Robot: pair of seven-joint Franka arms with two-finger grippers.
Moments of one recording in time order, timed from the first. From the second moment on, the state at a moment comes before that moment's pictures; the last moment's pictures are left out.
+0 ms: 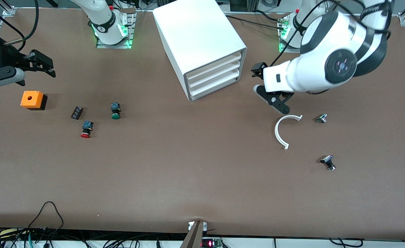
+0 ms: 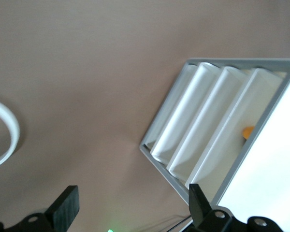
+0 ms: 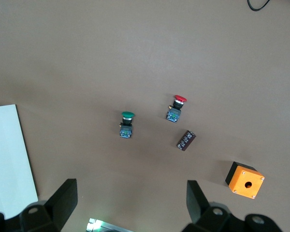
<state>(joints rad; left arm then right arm) -0.24 0.29 -0.17 -1.53 -0.35 1.51 0.24 0.21 0.01 -0.14 -1.56 0.02 1.51 -0.24</state>
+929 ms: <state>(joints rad) -0.30 0.58 -0.19 -1.45 -0.60 1.52 0.56 0.21 0.01 -0.14 -1.56 0.02 1.51 -0.24</state>
